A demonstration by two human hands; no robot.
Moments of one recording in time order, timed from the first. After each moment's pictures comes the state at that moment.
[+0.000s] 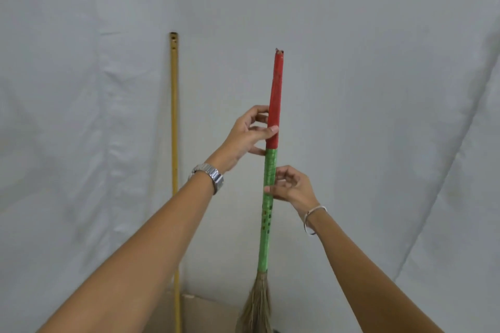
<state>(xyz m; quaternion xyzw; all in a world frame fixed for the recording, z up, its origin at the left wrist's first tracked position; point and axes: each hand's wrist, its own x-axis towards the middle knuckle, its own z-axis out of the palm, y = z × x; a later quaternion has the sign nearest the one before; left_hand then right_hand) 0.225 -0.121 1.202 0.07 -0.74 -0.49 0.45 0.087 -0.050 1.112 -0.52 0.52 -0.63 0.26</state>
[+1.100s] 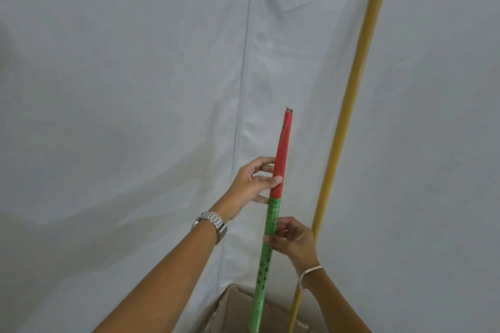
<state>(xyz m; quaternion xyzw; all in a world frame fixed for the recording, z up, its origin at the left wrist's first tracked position) 0.499 -0.528 0.983 0.26 -0.64 -0.58 0.44 0.362 -0.461 0.887 -0.47 0.53 -0.59 0.40</state>
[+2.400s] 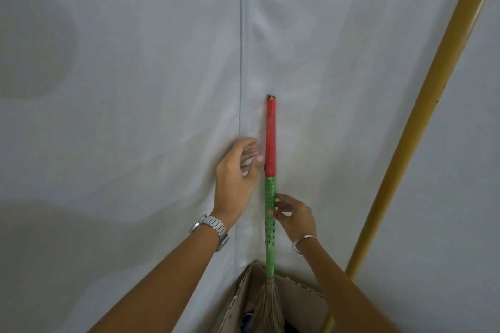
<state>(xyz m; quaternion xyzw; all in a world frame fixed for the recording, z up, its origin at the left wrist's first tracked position) 0.498 -0.647 0.778 0.36 -0.66 -0.24 0.61 0.357 -0.622 0.684 -0.53 0.67 -0.43 0.28</state>
